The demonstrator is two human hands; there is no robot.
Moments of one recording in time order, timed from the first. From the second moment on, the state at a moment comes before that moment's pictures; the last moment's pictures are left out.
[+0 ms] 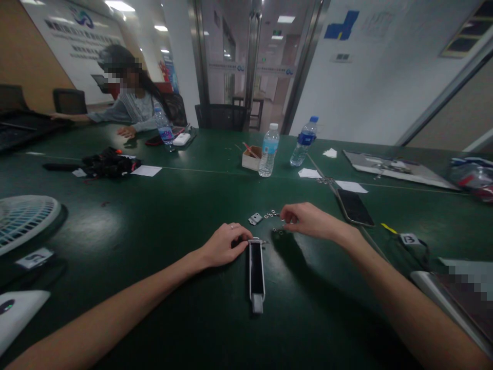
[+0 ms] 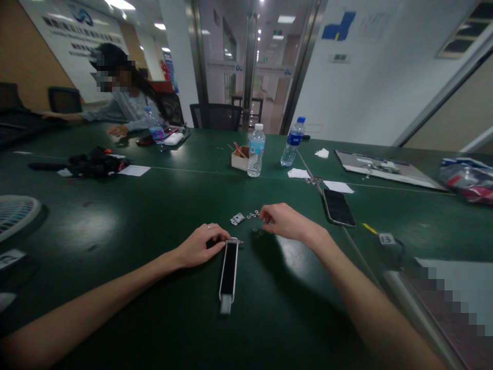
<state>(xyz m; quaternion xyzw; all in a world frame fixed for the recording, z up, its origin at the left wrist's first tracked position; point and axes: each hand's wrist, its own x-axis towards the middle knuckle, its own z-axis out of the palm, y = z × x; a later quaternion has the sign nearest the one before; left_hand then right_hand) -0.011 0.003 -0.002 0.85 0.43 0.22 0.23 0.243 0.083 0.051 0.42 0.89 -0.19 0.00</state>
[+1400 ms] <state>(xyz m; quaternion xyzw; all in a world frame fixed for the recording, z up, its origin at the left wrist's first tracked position) -0.011 0.004 -0.006 0.85 0.43 0.23 0.22 0.218 0.064 0.034 0.32 0.87 -0.36 0.01</state>
